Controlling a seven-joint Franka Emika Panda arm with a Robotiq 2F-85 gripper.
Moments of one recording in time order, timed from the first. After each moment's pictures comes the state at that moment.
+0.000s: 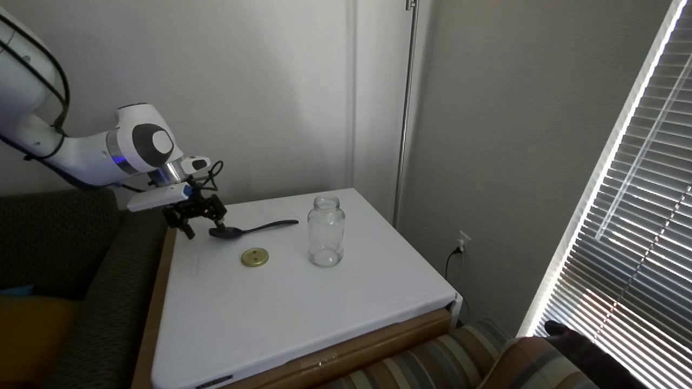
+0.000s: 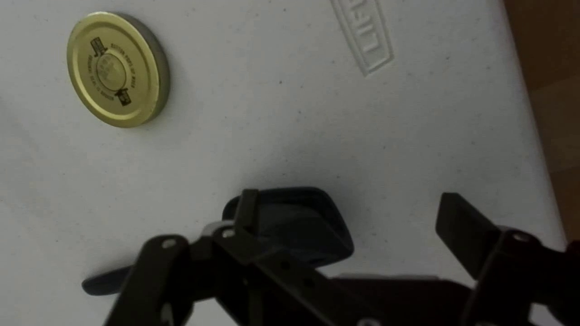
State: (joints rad) arm 0.56 1.09 -0.06 -1.30 -0.36 2.40 0.22
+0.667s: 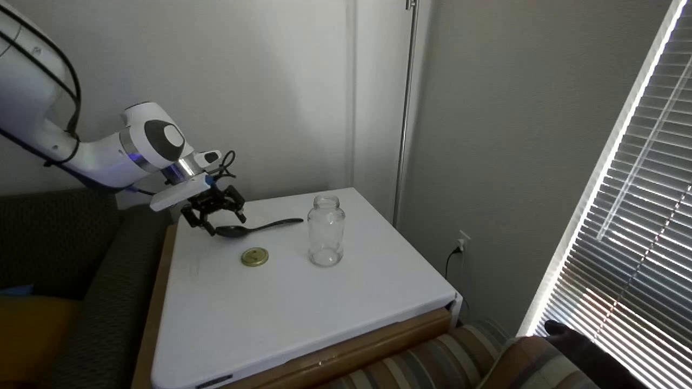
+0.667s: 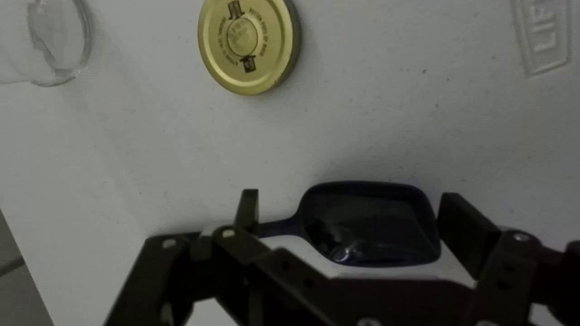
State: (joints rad) arm 0.55 1.10 -0.12 -1.28 -0.49 2.41 0.15
